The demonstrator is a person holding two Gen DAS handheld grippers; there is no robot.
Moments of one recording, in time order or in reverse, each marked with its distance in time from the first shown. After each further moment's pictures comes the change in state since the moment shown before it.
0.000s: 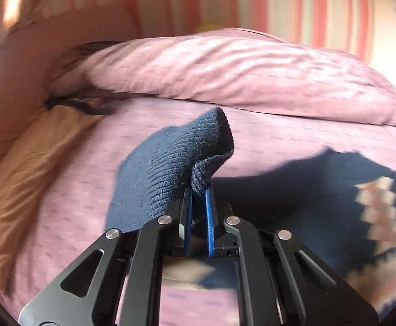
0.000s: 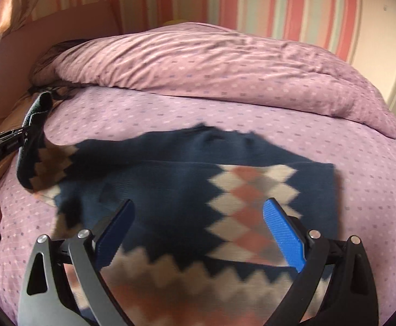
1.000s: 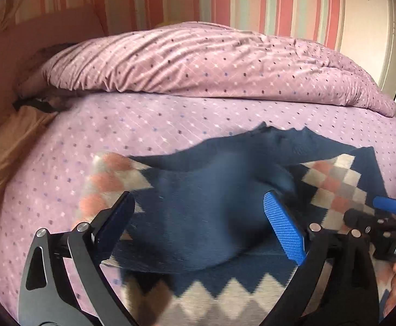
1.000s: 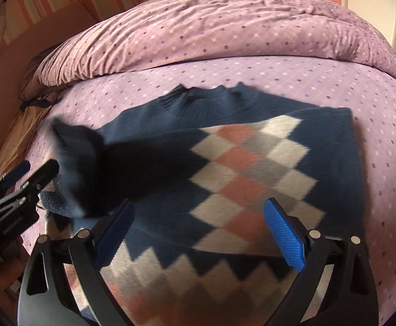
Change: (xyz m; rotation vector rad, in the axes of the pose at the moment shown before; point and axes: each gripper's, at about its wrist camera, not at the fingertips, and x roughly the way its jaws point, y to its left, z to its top) left arm -0.004 -0.082 -0.045 0.046 -0.015 -0.099; right arm 0.063 -0.032 -0.020 0.164 0.165 0.114
